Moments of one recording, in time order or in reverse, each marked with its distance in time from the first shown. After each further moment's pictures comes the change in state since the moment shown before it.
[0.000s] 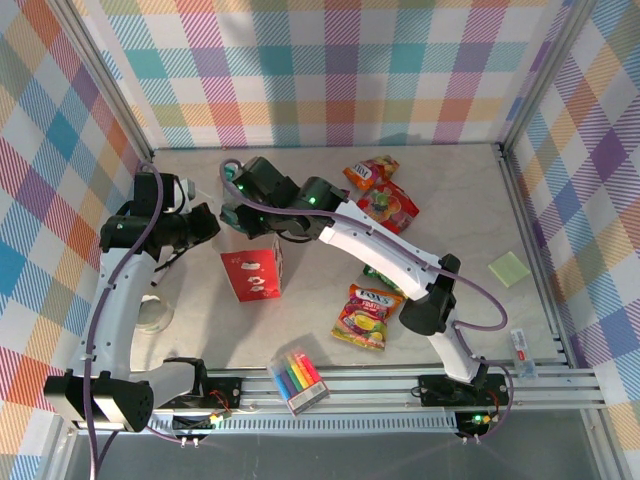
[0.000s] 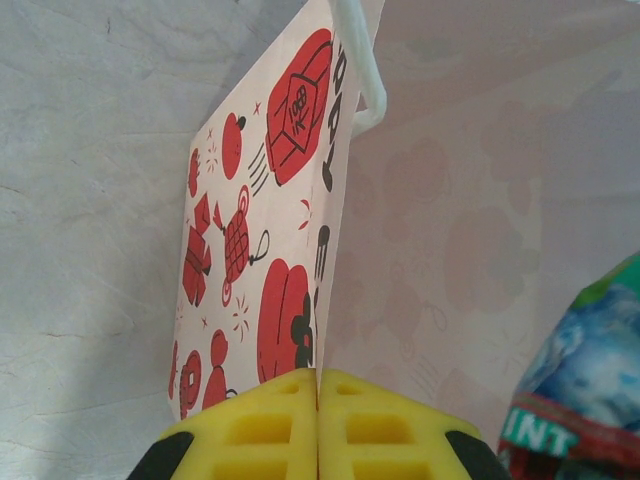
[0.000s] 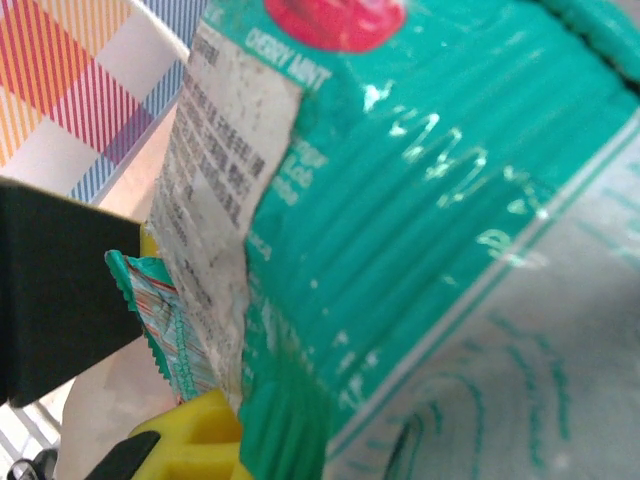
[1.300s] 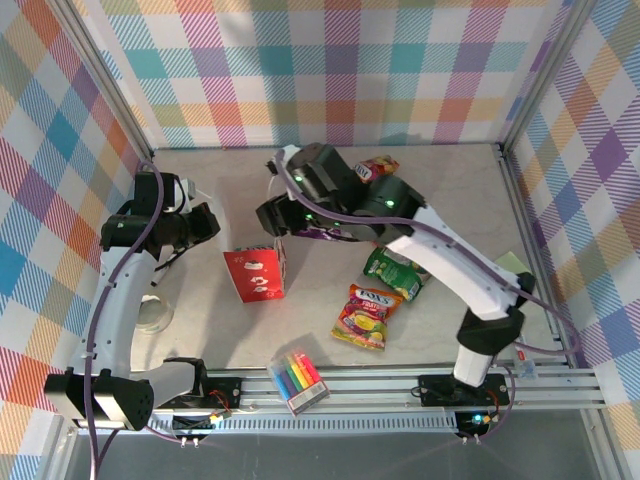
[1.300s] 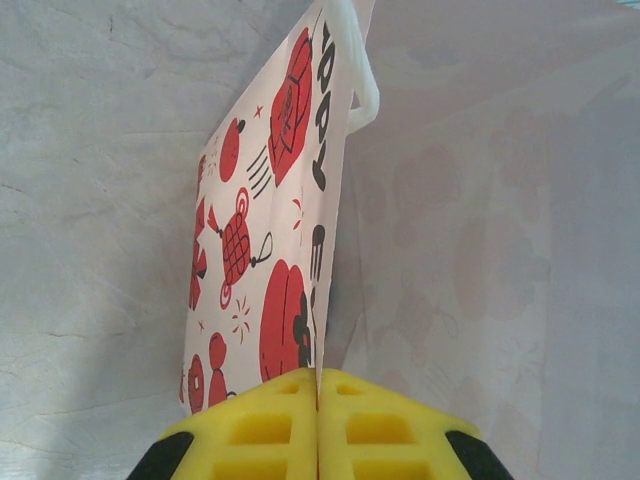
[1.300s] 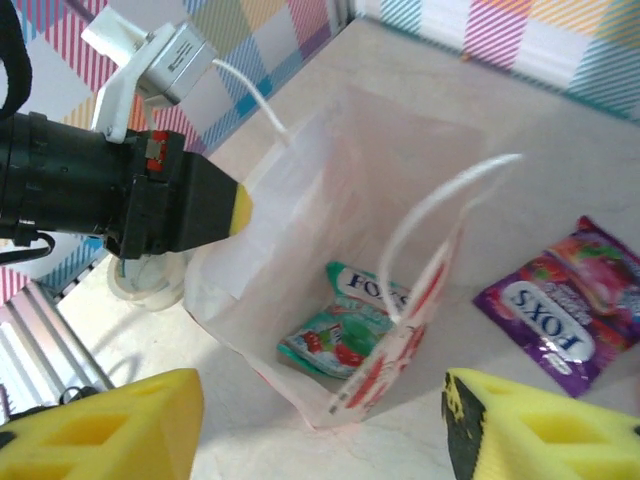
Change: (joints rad) left arm 0.002 0.008 0.001 0.000 -0.001 0.001; right arm -0.001 -0.397 -0.255 0.022 0.008 -0.129
